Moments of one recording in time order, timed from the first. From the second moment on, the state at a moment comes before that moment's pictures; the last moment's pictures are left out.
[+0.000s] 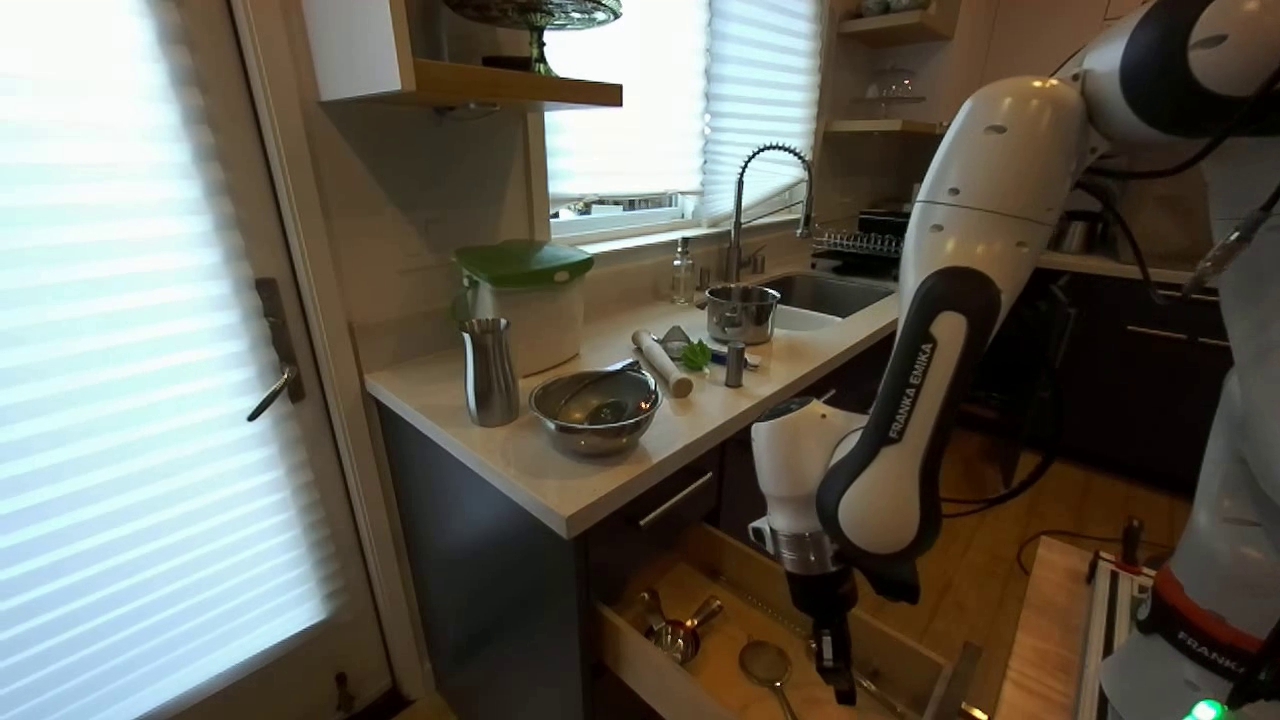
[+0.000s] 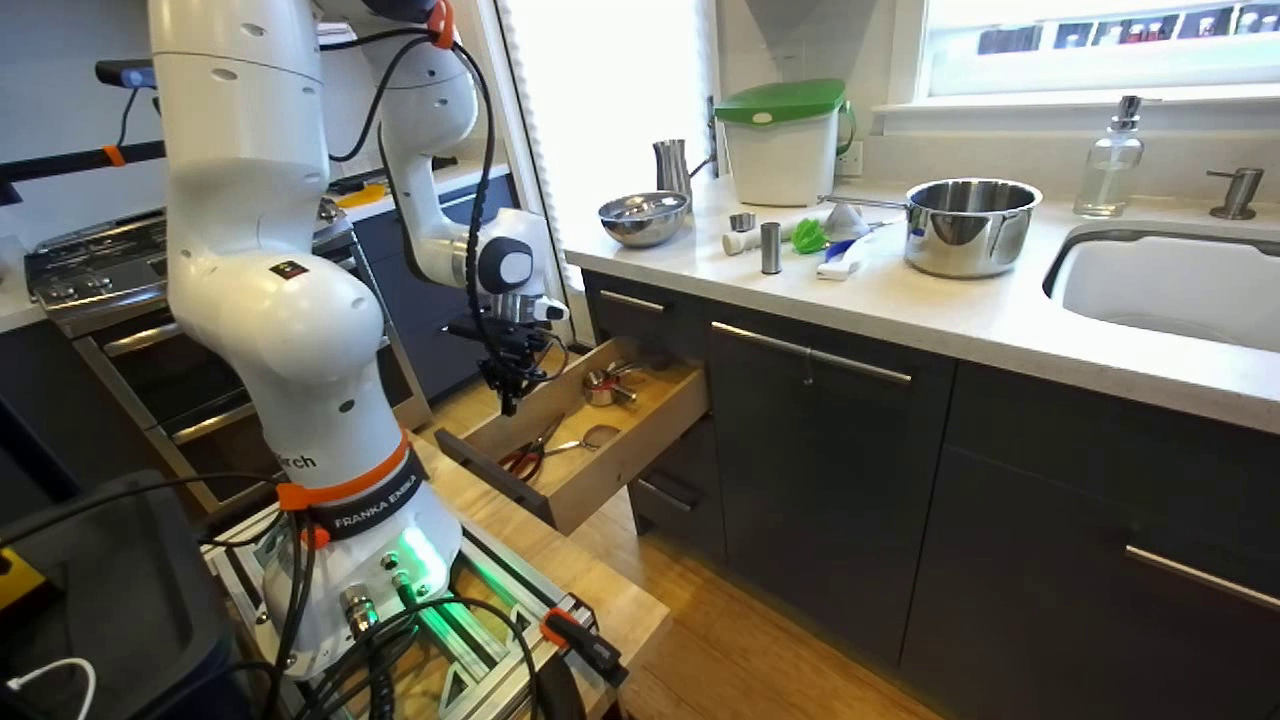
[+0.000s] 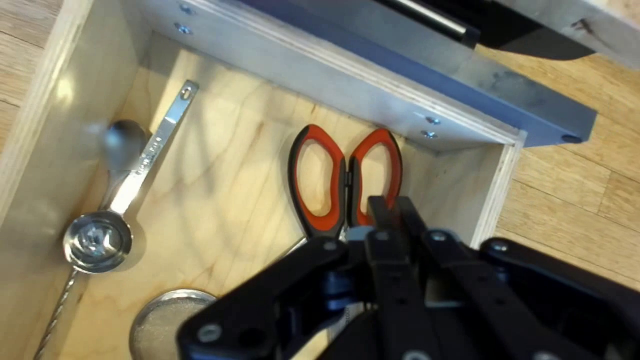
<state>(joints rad) 0.10 0.32 0.36 -2.63 0.14 2.64 -0.08</state>
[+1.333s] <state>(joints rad) 0.44 0.65 0.02 -2.38 -0.21 2.76 0.37</state>
